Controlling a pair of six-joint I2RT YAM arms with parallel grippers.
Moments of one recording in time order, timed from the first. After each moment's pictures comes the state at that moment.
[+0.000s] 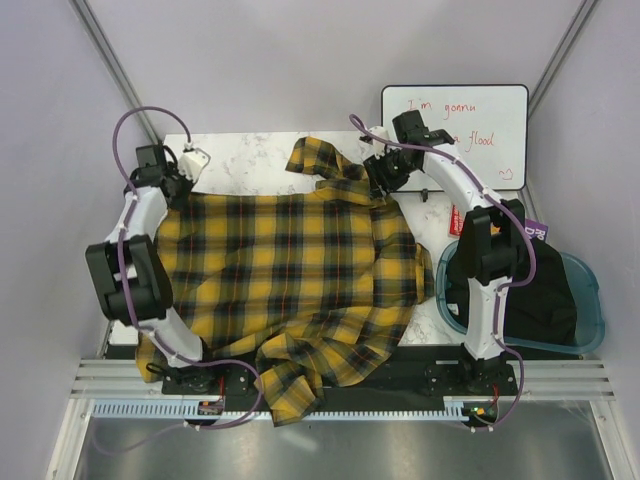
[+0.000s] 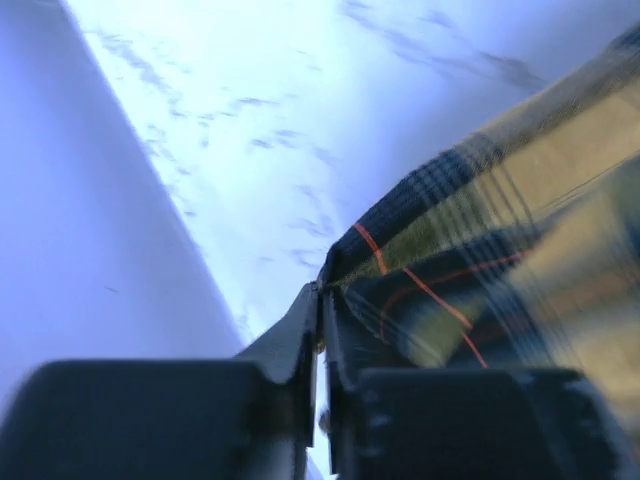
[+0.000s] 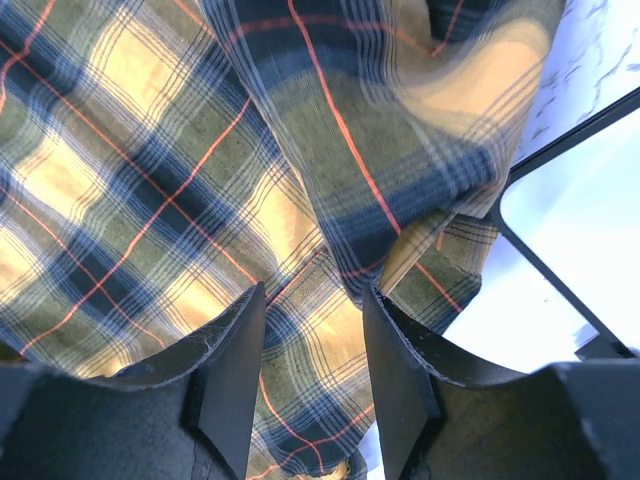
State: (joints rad) left arm 0.21 1.64 1.24 -0.45 0.13 0.83; right arm 0.29 2.09 1.91 -0.88 -0.41 -0.32
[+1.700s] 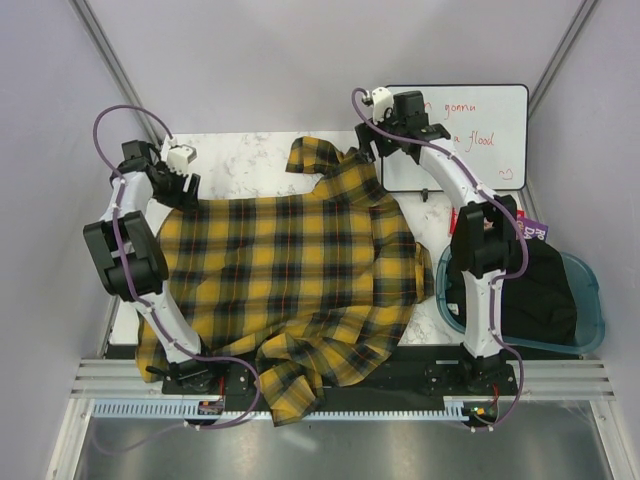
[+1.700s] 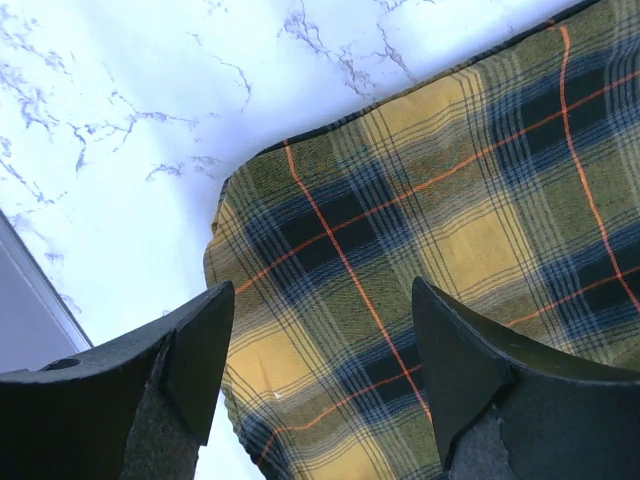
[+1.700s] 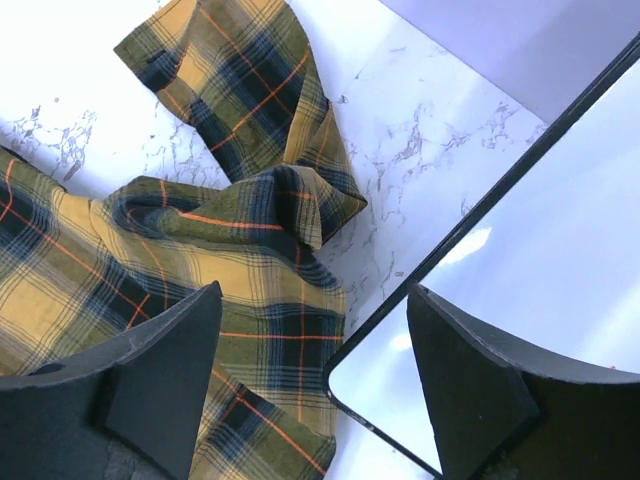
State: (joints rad) left arm 0.32 1.93 1.54 -0.64 0.40 0.67; right arm 0.29 2.18 2.04 -0.47 -0.26 -0.24
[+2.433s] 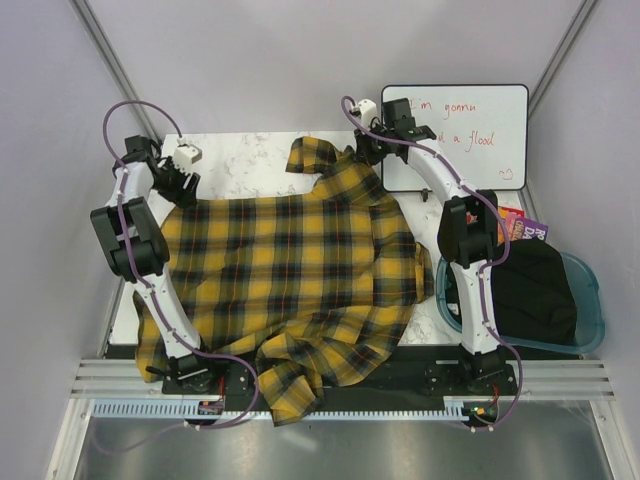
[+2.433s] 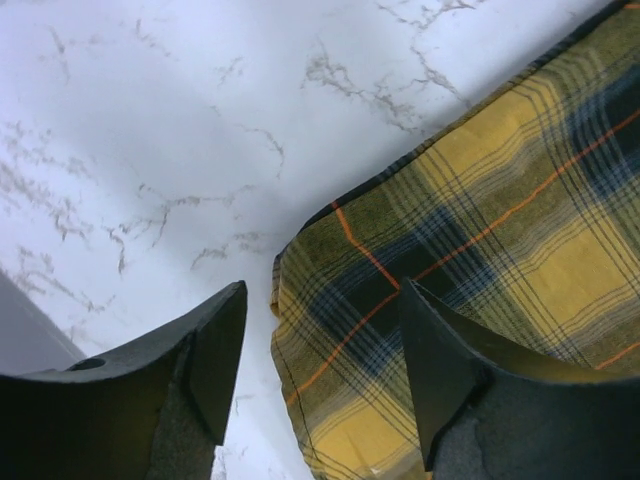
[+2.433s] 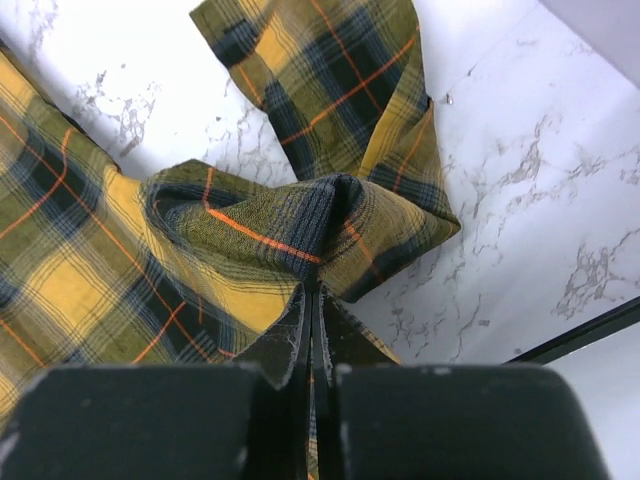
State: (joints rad) left arm 0.33 2.16 1.78 -0.73 0.46 0.89; right arm 0.30 2.36 2.20 -0.56 -0.43 -0.27
